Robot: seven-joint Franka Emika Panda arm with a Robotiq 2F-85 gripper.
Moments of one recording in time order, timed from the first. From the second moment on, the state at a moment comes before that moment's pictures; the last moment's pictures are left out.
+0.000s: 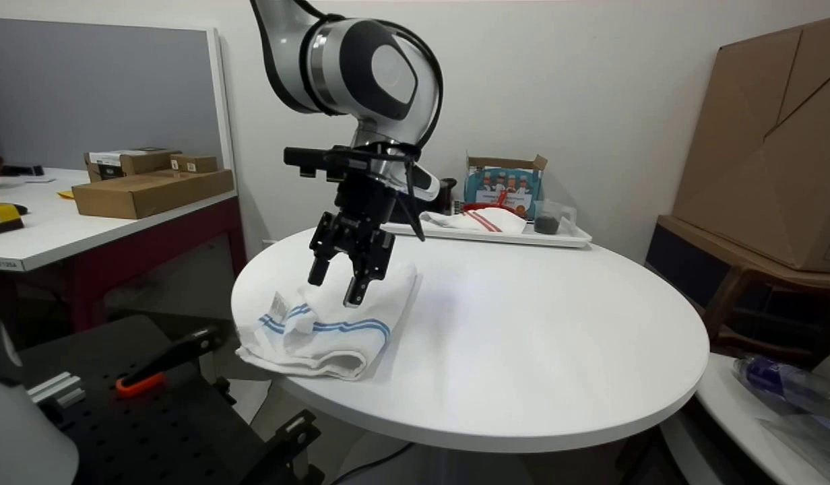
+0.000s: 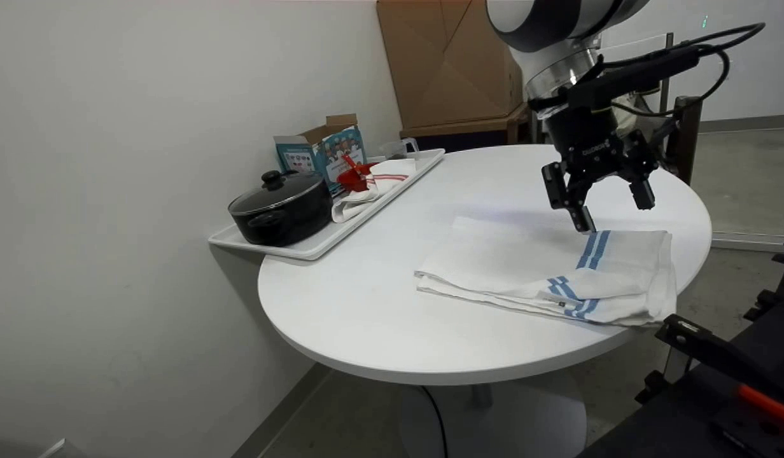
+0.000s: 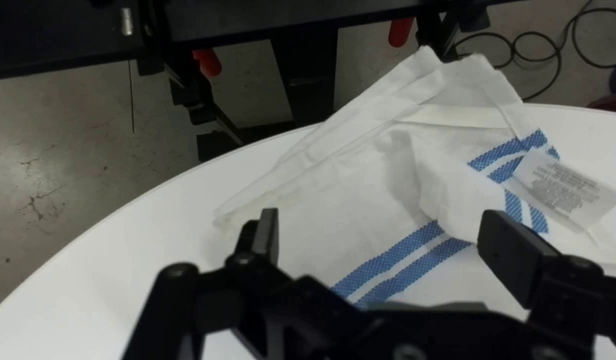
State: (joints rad) arm 0.01 0.18 -0.01 -2.51 -0.01 2.23 0.16
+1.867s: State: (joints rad) arm -0.05 0.27 -0.13 -2.65 -0.01 2.63 0.16
